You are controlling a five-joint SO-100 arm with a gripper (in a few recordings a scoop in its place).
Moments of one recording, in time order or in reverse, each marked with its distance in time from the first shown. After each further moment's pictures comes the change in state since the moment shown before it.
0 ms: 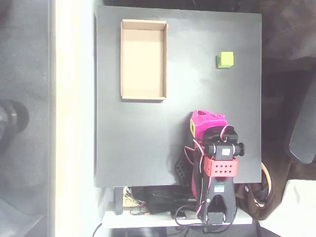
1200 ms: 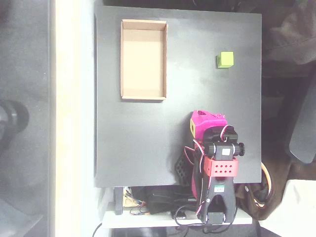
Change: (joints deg) arm 0.0 -0.2 -0.4 0.0 -0.2
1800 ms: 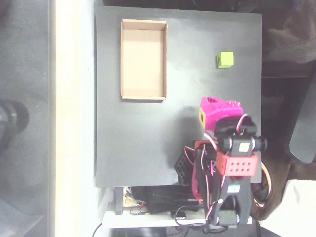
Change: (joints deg) arm -0.1 -34.9 -40.3 1.2 -0.2
